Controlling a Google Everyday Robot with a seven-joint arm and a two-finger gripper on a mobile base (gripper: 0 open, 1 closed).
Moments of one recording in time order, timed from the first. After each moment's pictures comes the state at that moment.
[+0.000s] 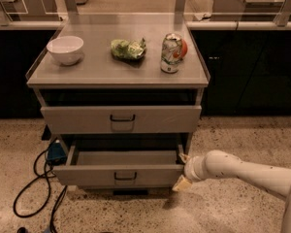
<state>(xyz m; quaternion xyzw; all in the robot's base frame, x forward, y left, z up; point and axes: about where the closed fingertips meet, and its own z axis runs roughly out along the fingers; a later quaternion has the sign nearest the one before) 0.599 -0.167 0.397 -0.59 0.75 0.06 0.30</state>
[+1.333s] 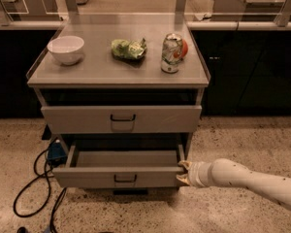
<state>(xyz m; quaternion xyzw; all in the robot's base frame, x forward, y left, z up) 0.574 -0.183 0.404 -0.57 0.76 0.05 0.32</state>
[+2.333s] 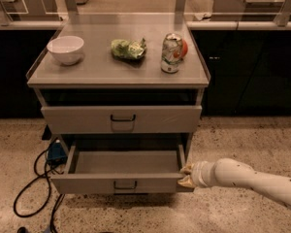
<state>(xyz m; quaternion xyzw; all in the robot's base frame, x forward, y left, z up) 0.573 -0.183 0.425 -0.56 0.76 0.05 0.33</state>
